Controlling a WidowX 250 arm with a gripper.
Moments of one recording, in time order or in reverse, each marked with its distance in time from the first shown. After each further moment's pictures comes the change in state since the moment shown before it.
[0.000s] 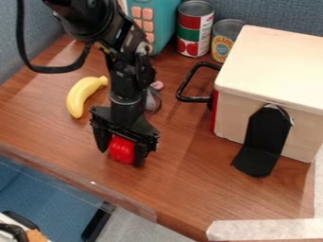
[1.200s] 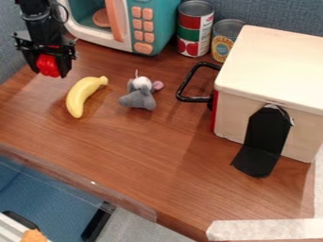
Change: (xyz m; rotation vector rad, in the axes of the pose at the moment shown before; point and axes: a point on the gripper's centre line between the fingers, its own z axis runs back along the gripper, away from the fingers) arm 0.082 0.200 0.012 0.002 -0.125 0.224
